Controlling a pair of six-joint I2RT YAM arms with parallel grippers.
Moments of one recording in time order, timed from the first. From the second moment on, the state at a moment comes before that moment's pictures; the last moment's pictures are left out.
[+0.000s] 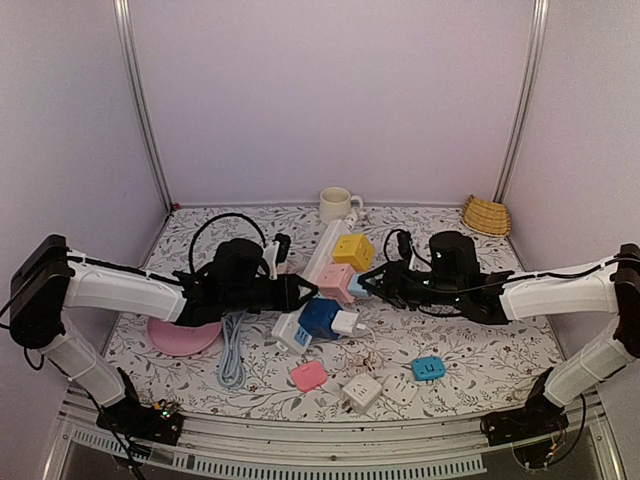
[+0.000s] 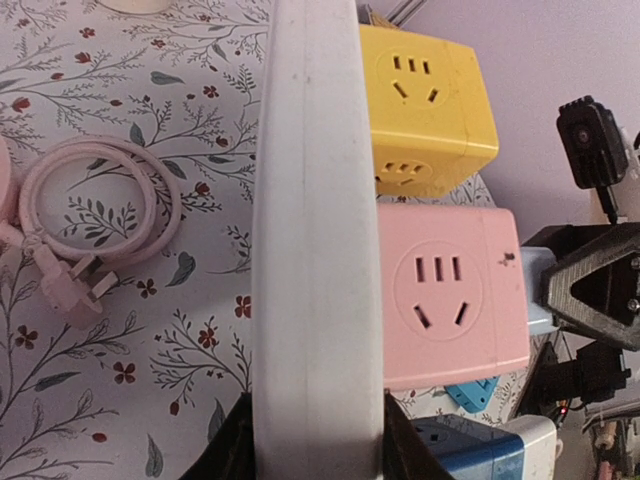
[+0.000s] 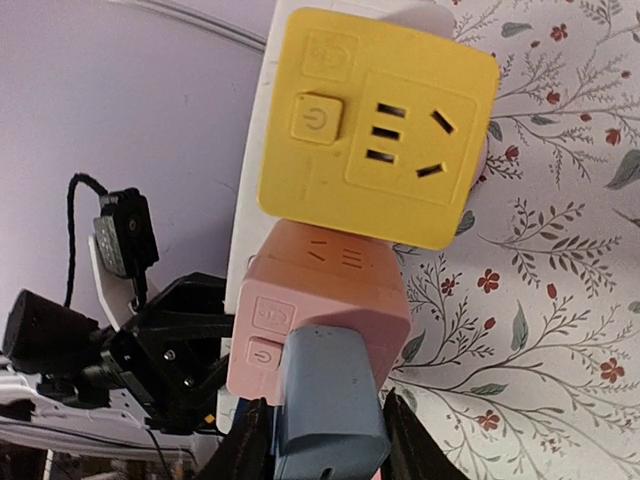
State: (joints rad) left arm -0.88 1.54 0.77 0.31 0.05 -0.69; right arm 0.80 1.44 0.70 0.35 -0.24 1.00
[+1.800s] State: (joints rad) left arm -0.89 1.43 0.75 0.14 -0.33 -0.56; right arm 0.77 1.36 0.47 0.19 -0.26 0.92
